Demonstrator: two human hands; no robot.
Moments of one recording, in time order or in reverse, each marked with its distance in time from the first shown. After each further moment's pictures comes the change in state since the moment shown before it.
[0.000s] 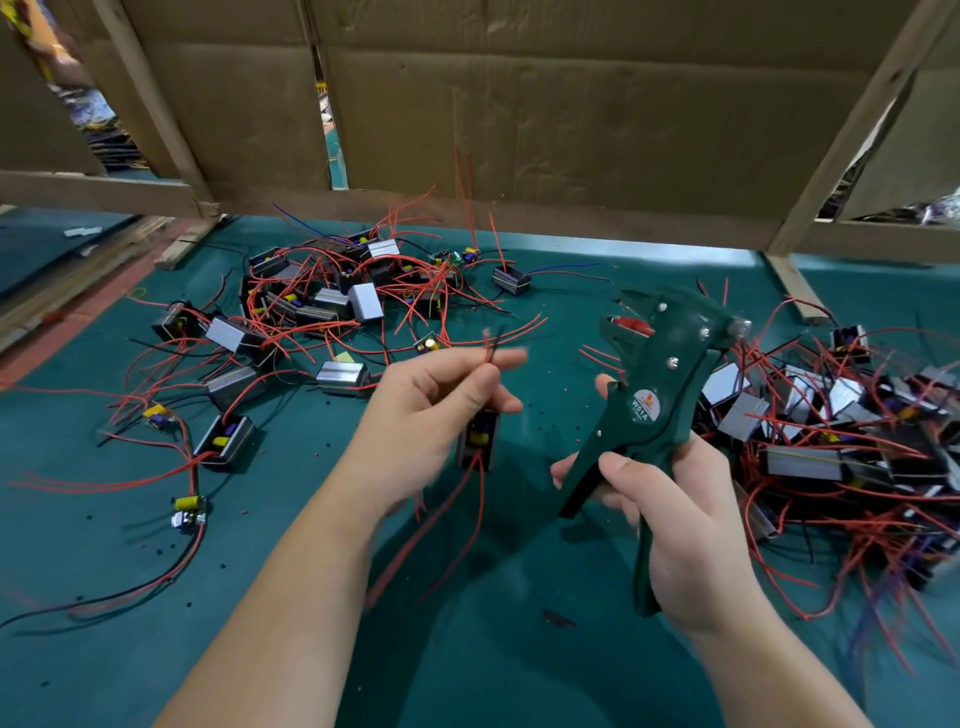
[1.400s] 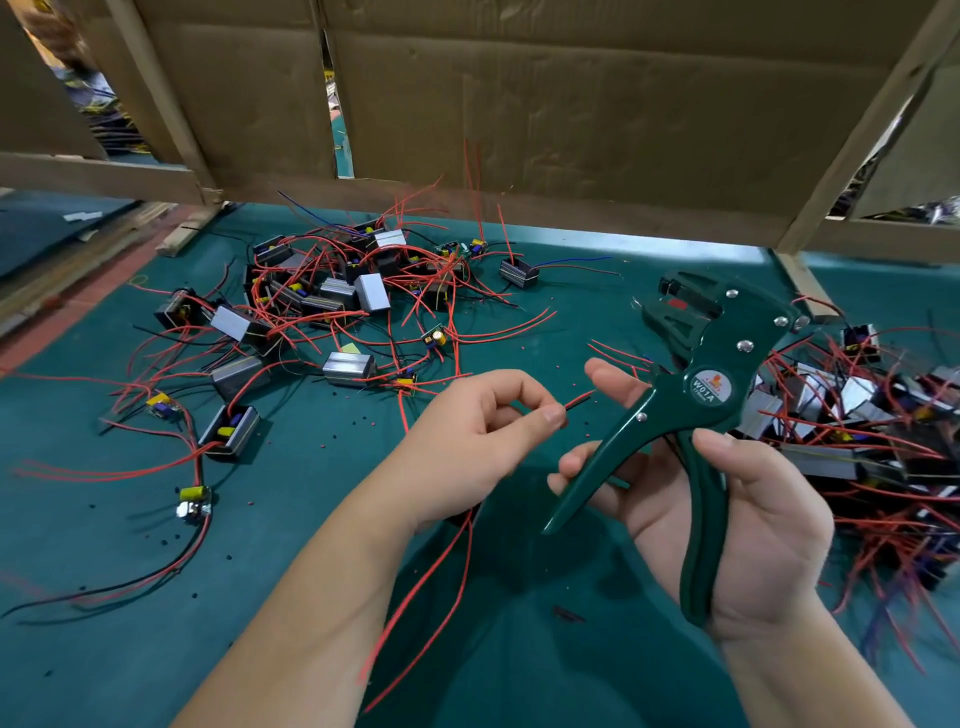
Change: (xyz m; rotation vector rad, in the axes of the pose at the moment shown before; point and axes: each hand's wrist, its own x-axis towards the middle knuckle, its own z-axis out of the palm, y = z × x) left_hand -0.007 0.003 0.015 0.160 -0.177 -0.206; right_hand 0.003 -0.019 -0.001 0.649 -0.191 0.240
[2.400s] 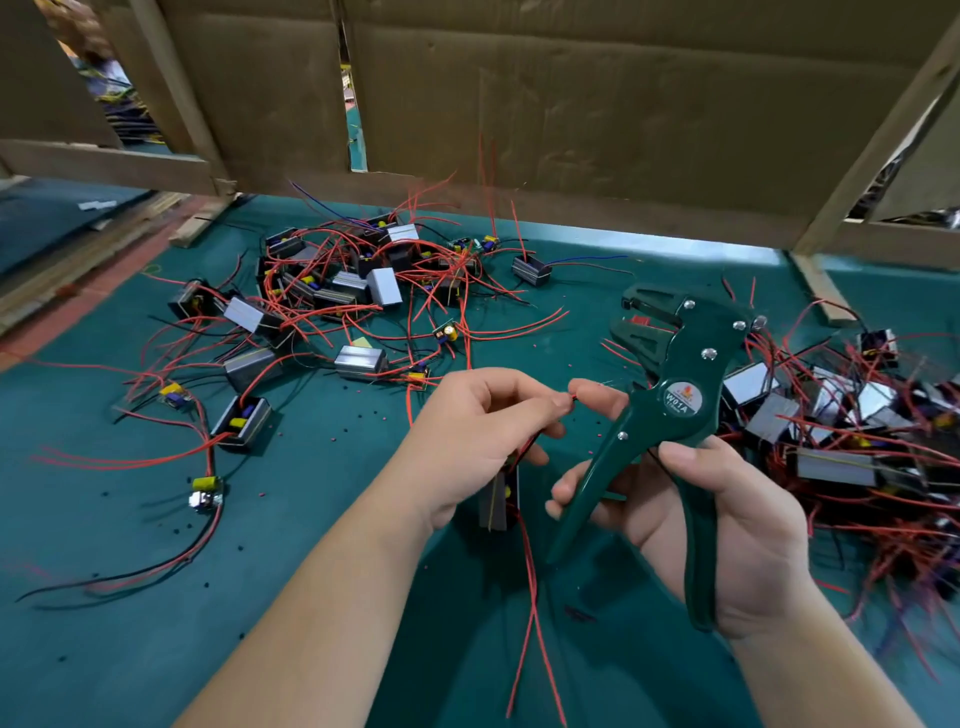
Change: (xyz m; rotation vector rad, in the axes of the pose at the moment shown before) left_hand -0.002 0.006 0.002 -0.199 0.150 -0.102; right_hand 0.005 0.002 -0.001 -0.133 -0.024 0.138
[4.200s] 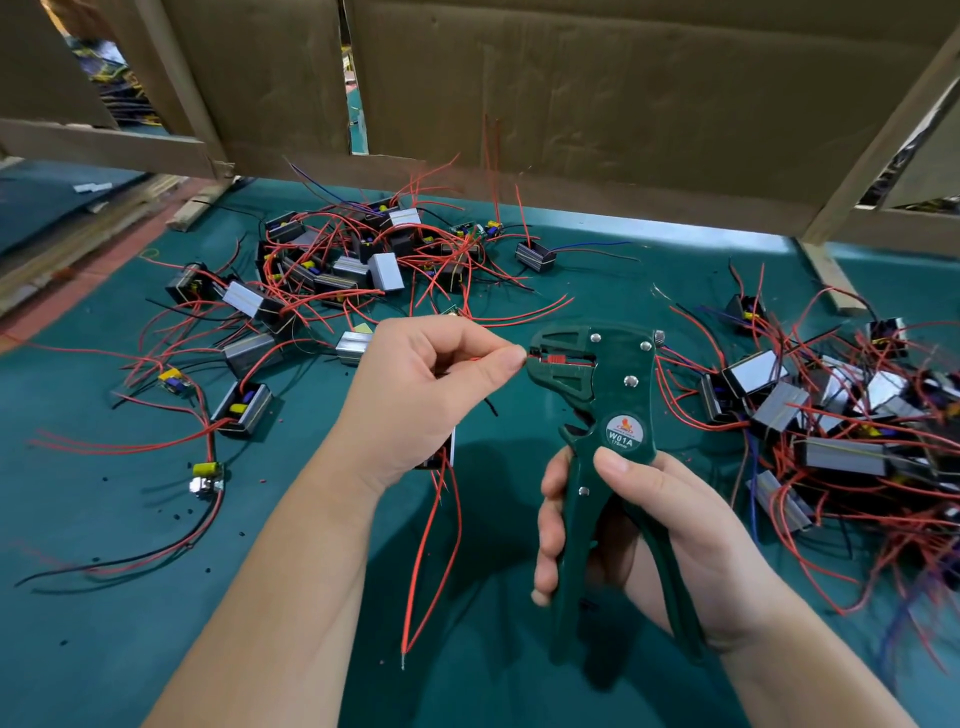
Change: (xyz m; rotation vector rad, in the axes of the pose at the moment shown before) left_hand -0.003 0.008 -0.034 0.179 0.128 0.379; right_hand -0.007 0.014 0.004 -0.142 -0.148 0.293
